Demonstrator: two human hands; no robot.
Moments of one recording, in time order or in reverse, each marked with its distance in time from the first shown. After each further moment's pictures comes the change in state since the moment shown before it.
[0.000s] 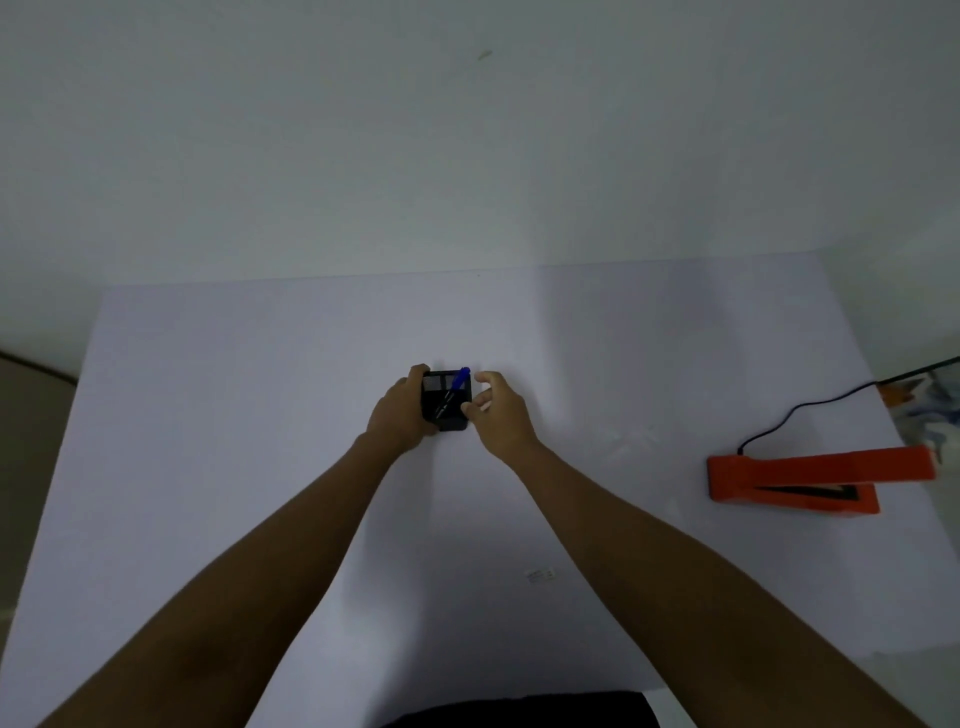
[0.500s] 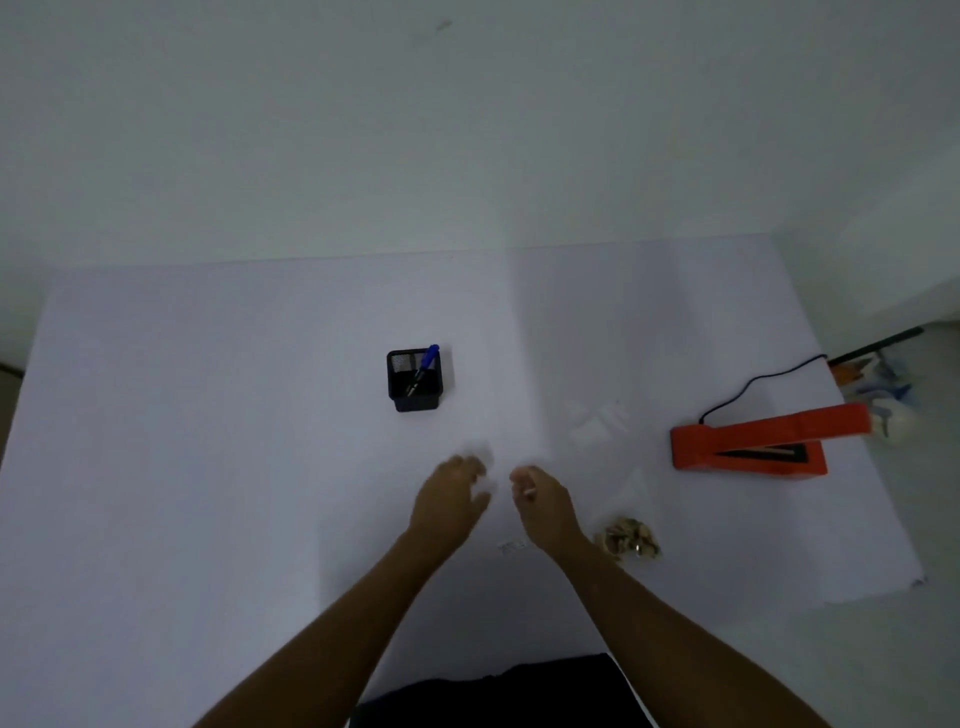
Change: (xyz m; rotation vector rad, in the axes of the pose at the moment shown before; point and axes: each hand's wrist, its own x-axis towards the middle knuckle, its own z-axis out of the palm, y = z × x) left_hand -0.119 0.039 0.124 -0.090 -0.026 0.182; right_hand -0.121 0.136 -0.033 -0.198 0.057 0.103
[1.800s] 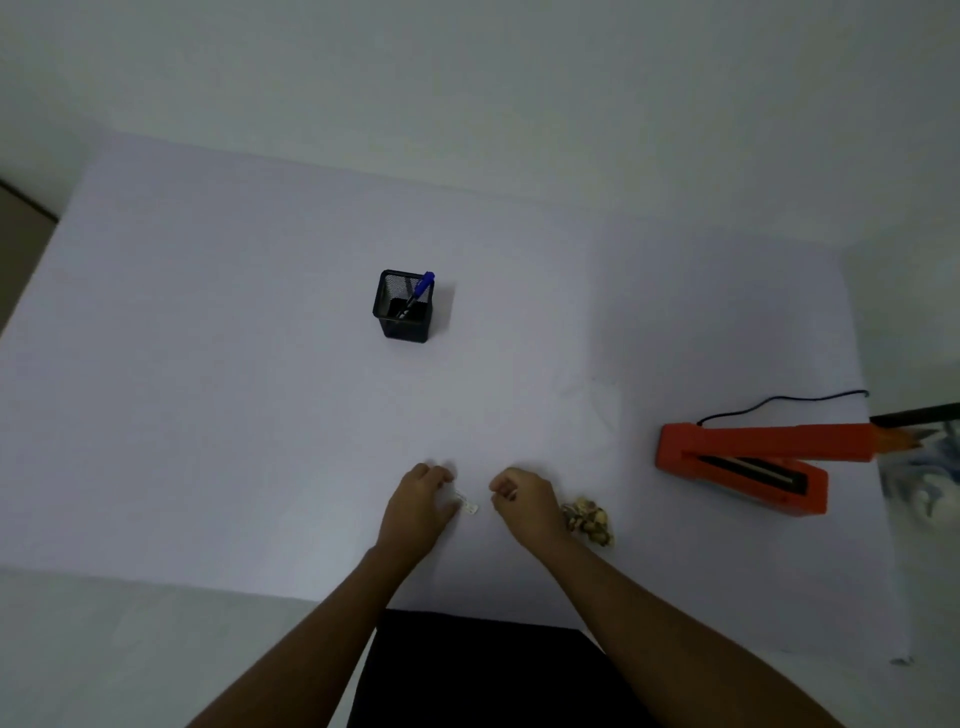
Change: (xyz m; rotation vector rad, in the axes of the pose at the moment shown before) left_hand -0.057 0.000 0.117 -0.079 0.213 -0.258; right_hand -0.010 0.082 -0.026 -0.130 -0.269 -0.086
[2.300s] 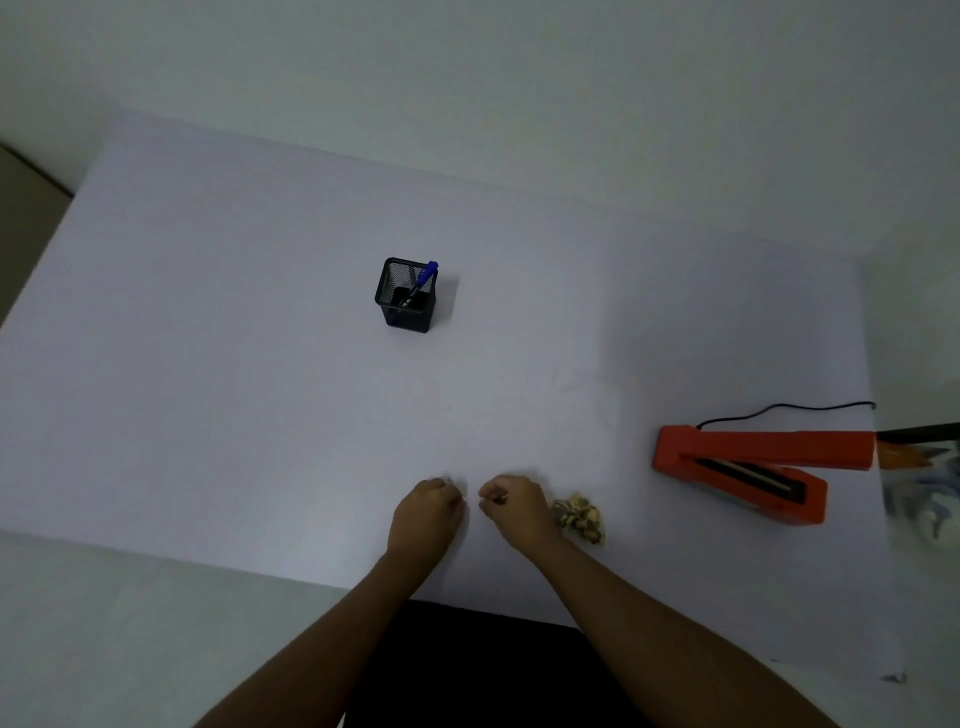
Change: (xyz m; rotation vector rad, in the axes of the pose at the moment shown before) left_hand -0.019 0.020 0.024 0.153 0.055 0.023; right_hand -0.005 0.010 0.002 -0.020 -0.125 -0.053
